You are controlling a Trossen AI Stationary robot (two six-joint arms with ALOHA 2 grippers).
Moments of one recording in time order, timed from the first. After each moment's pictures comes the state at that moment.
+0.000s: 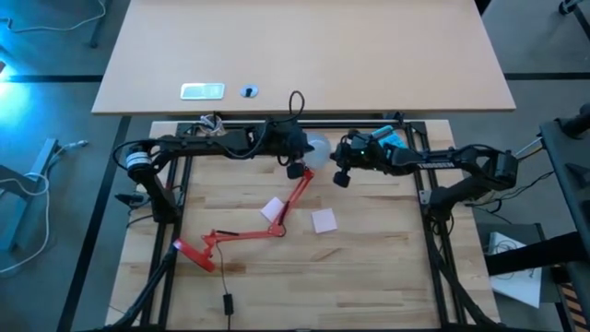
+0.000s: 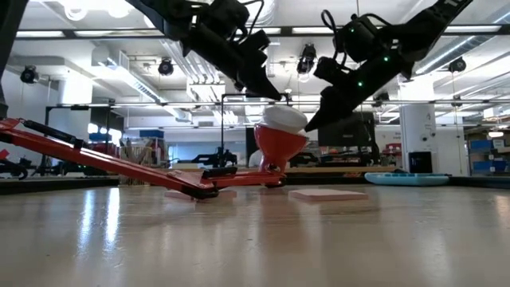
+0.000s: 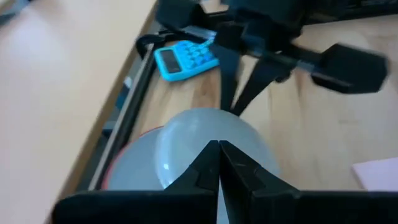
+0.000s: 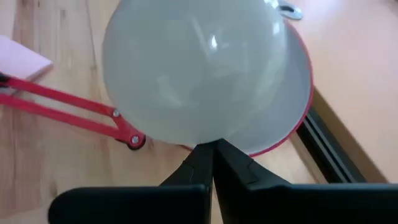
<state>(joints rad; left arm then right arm) 0.34 1.72 1.28 -0.08 0.03 0.30 -0.39 1.38 0.67 0.15 0.08 -0.24</state>
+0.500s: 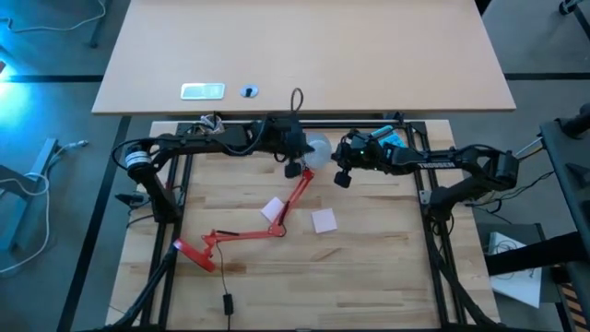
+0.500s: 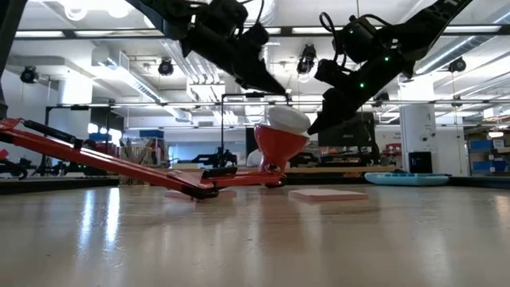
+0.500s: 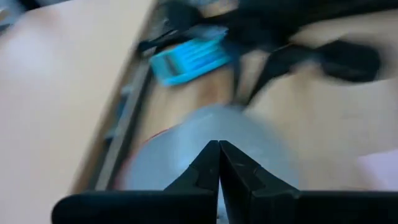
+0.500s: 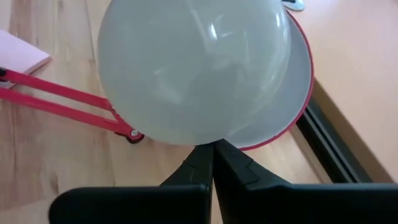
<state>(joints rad) 0.36 1.71 1.28 -0.08 0.16 0.35 -0.40 1.37 0.68 0.10 0.08 -0.23</state>
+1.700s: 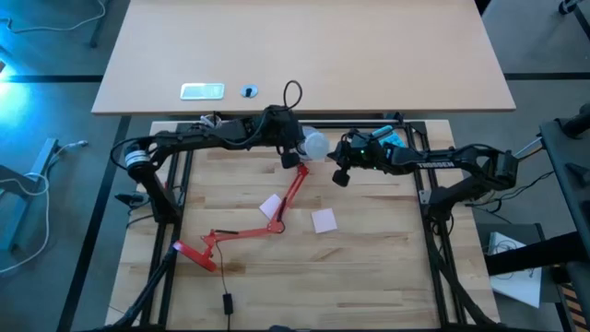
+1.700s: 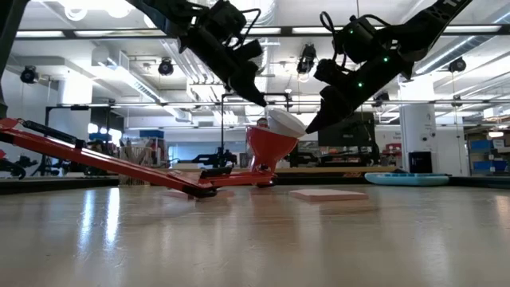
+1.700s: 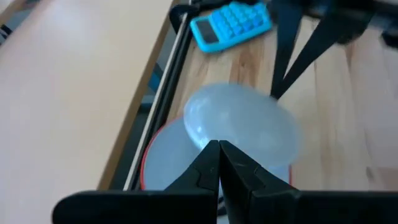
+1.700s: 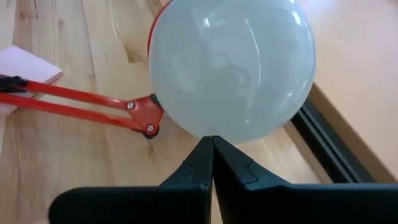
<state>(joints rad) 0.41 1.71 1.34 -0.23 -0.05 0.35 -0.40 1.38 0.68 0.14 0.07 -0.19</state>
